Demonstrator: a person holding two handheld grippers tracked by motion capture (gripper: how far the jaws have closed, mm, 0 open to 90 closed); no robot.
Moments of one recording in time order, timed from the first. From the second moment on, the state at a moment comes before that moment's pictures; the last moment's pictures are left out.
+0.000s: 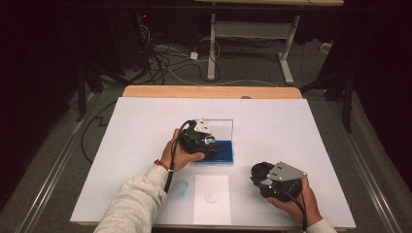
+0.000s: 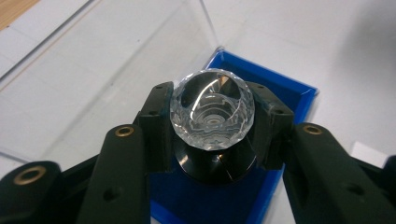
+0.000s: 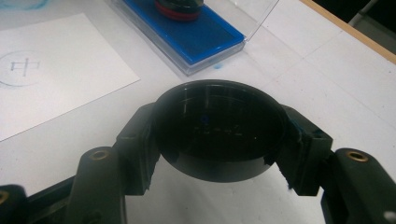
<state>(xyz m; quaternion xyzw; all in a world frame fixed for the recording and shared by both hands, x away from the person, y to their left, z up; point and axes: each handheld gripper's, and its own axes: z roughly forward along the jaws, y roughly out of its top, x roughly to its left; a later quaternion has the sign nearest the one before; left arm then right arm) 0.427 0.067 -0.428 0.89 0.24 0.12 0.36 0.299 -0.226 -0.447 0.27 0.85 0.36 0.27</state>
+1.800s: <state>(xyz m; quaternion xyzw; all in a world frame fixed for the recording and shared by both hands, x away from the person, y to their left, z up) 0.417 0.090 -0.434 0.90 0.23 0.12 0.36 0.300 -0.225 -0.450 0.27 0.86 0.35 0.27</state>
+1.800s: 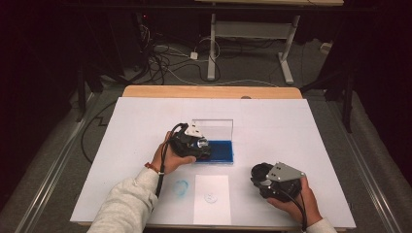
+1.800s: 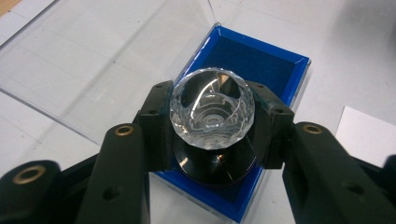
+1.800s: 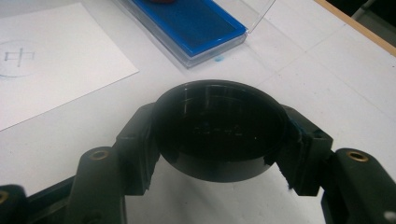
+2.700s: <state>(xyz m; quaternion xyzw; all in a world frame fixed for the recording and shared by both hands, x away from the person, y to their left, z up) 0.416 0.089 -0.434 0.90 0.23 0.12 0.35 0.299 -0.223 -0.450 0.26 0.86 0.35 0.27</state>
